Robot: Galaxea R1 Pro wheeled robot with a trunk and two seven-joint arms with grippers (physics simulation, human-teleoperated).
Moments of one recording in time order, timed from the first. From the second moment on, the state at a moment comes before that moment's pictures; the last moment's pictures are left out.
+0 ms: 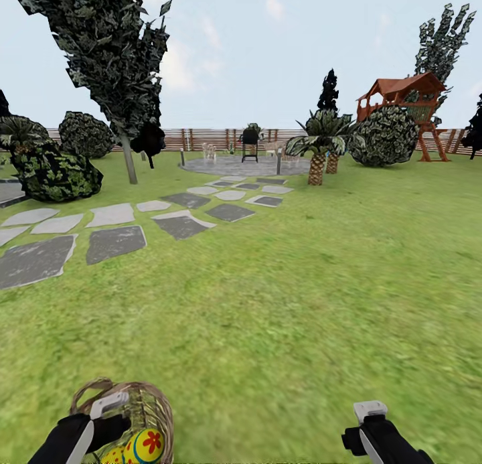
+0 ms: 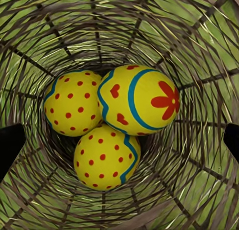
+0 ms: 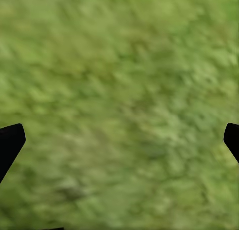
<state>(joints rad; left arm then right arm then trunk) -0.35 0.16 0.21 -0.69 0.13 0.58 -0.02 -0.40 -0.14 0.09 -0.59 -0.03 0.57 -0.10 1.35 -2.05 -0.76</state>
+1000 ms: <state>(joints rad) -0.35 0.15 0.21 -0.69 0.13 0.58 -0.02 -0.40 -0.12 0.09 -0.53 -0.03 0.51 -0.10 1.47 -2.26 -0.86</state>
